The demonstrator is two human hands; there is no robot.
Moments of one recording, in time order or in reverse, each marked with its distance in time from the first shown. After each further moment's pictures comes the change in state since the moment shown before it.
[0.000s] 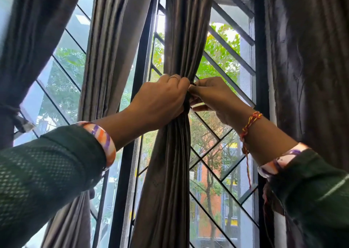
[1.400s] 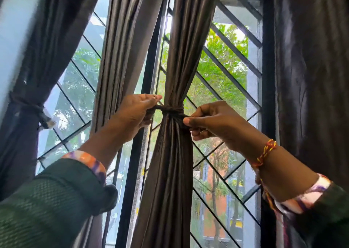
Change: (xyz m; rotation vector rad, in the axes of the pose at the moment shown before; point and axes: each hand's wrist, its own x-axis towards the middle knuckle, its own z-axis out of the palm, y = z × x) left_hand -0.042 -0.019 -0.009 -1.705 -0.088 -1.093; right_hand -0.050 0.005 0.005 0.143 -0.193 0.042
